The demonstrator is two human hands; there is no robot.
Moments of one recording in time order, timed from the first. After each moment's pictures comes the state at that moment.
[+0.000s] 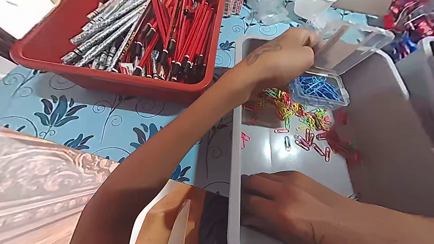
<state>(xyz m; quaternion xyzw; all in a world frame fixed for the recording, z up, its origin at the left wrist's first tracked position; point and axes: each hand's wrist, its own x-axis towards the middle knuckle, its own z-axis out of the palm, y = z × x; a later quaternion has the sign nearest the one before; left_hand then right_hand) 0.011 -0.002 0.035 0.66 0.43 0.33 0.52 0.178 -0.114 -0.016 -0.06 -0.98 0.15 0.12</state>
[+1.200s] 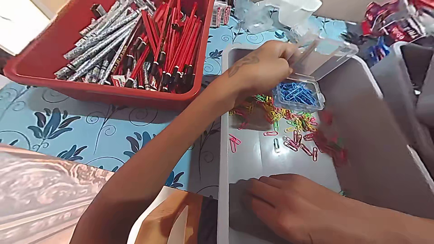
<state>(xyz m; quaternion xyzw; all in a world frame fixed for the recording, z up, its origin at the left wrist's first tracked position) 0.011 -0.001 0.032 0.68 0.43 0.34 0.49 0.188 -0.113 -0.004 -0.04 -0.99 0.08 0.09</state>
